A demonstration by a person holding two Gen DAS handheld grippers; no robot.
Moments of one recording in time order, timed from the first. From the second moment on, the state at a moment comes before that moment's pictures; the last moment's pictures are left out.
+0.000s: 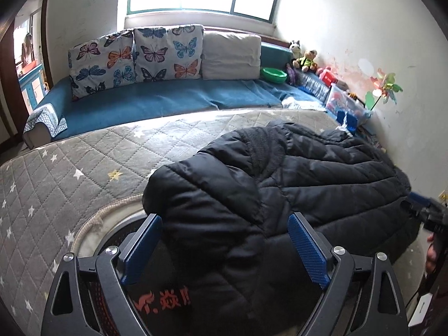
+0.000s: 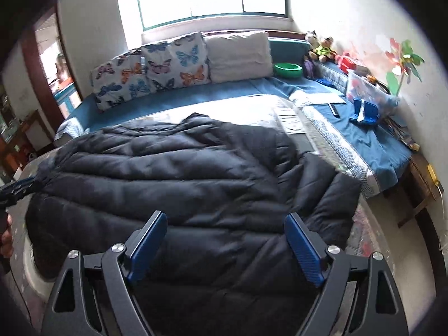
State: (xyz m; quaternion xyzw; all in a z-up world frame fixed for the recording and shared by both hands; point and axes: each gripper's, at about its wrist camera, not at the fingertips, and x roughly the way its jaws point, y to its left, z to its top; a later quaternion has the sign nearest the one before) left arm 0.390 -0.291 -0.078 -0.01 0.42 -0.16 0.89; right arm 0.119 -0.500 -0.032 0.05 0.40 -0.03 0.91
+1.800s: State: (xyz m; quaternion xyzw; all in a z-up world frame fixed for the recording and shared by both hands) left arm 0.115 -0.273 -0.033 0.04 0.37 -0.16 0.91; right arm -0.048 -0.349 -0.006 0.00 0.32 -0.14 0.94
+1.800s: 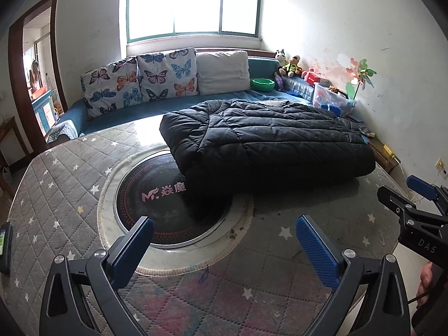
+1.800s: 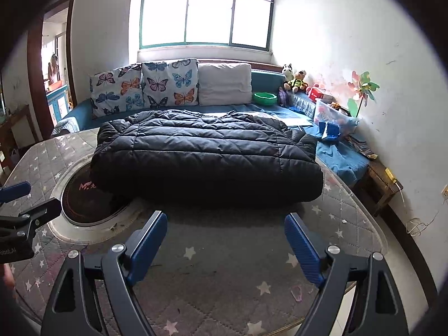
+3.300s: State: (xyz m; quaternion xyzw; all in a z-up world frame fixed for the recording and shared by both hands) left arm 0.111 -0.279 -0.041 0.06 0.37 -0.17 0.91; right arm -0.043 -0.347 -0.006 0.00 0.33 -0.13 0.94
